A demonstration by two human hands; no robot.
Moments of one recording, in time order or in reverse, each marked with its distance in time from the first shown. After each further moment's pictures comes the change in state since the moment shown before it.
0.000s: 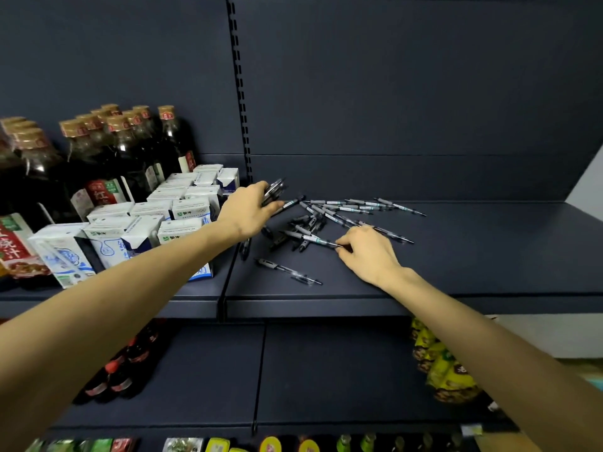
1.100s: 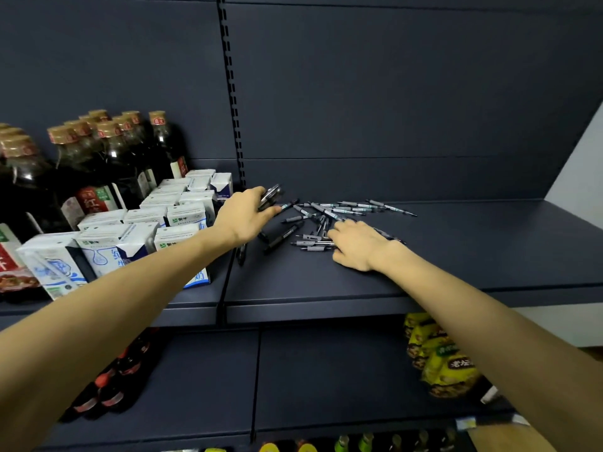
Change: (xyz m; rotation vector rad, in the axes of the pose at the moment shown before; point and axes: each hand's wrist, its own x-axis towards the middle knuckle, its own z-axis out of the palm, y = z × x) left_hand -0.001 -0.001 0.000 -0.024 -0.028 0.011; right_hand 0.029 -0.005 -0.017 -0.423 -0.292 -0.190
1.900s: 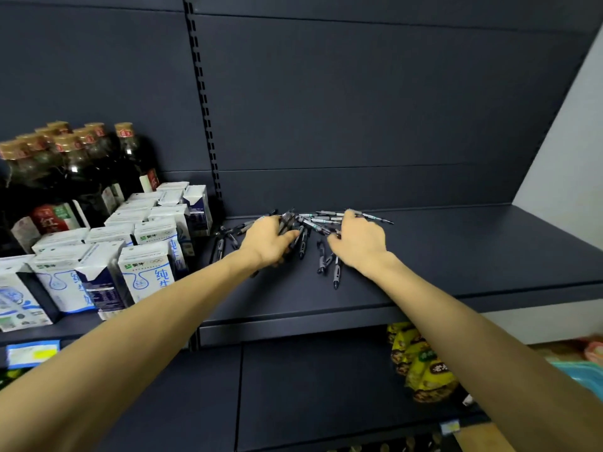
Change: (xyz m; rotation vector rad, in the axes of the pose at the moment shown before) left_hand 0.007 0.058 0.058 -0.237 -0.163 -0.106; right_hand -0.012 0.021 -0.008 0.282 0.250 0.517
